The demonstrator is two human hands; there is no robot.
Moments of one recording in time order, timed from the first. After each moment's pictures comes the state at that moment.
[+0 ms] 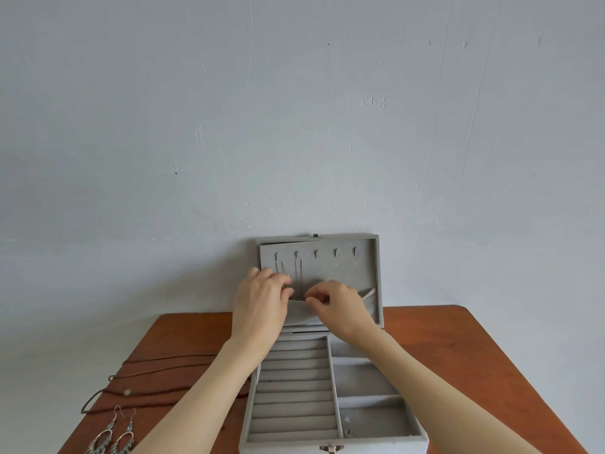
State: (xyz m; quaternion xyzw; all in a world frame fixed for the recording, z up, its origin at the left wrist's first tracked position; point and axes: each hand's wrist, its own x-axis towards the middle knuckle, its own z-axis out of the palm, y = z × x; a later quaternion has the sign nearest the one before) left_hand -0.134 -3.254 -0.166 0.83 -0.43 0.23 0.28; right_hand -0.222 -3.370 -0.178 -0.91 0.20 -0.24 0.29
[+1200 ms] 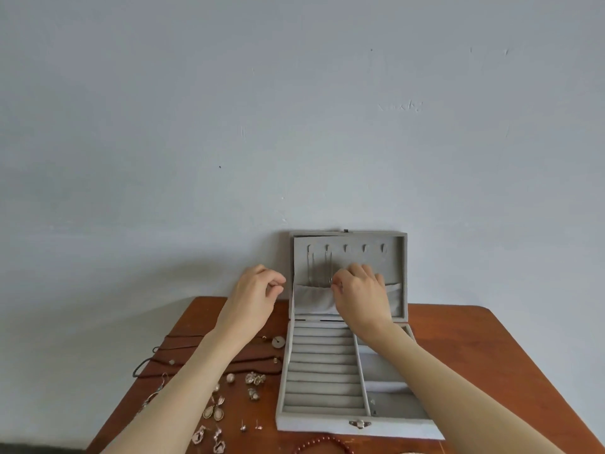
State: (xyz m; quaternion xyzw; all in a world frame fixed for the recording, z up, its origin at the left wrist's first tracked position) left_hand -0.105 -3.190 -0.161 0.82 -0.45 0.15 0.33; right_hand -0.215 -3.350 -0.176 -0.93 0.22 -0.29 0.06
